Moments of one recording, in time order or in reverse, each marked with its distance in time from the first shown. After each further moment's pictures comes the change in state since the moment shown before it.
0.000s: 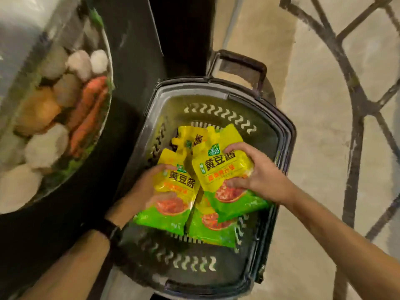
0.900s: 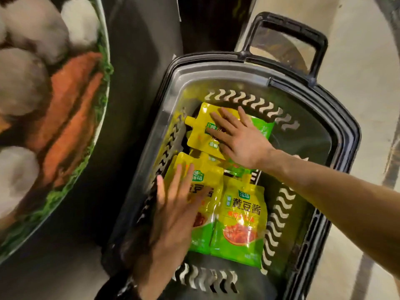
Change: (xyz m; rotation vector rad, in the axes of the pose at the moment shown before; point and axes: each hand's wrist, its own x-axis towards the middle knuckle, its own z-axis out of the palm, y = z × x) left_hand -0.011 -0.013 0.047 0.984 0.216 0.248; right_hand 0.182 0.086 0.032 -1.301 -0.111 -0.422
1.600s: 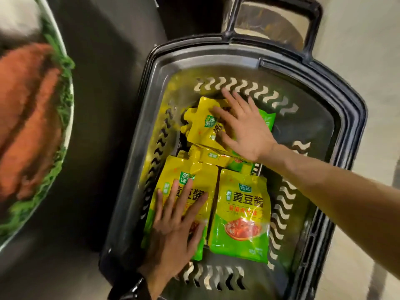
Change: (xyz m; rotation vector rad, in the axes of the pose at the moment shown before) left_hand -0.032 -0.014 0.040 0.097 -0.106 0.070; right_hand -0.013 0.004 0.016 0.201 0.138 0.260
